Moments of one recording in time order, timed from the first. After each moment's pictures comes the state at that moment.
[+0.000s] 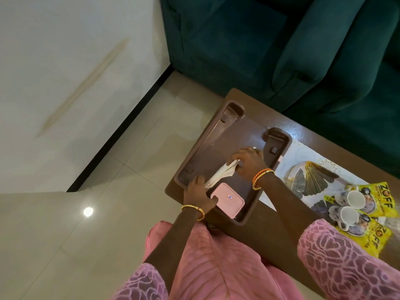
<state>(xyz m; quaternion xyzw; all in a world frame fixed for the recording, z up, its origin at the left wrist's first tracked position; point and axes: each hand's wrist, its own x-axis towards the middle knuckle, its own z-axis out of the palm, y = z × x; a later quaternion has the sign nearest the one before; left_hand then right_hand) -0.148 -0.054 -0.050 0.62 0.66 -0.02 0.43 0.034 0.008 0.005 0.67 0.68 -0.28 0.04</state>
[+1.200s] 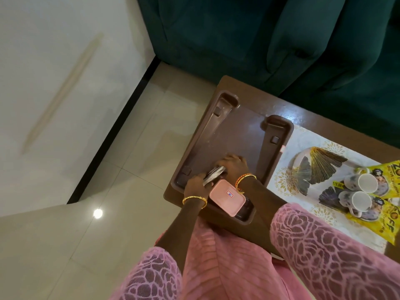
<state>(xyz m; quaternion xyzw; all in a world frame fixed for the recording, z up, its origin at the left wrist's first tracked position) -0.135 -0.019 -0.081 0.61 0.65 -0.01 0.44 0.016 0.002 -0.090 0.66 0.67 -0.31 0.10</state>
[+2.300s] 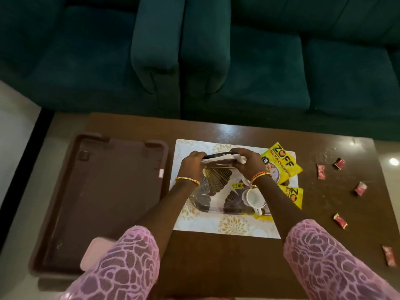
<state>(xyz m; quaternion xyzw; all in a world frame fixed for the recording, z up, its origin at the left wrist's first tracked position) 0.233 -0.012 -0.097 0.84 0.40 0.00 0.36 0.390 -0.118 -0.087 0.86 0.36 -0.29 -0.24</state>
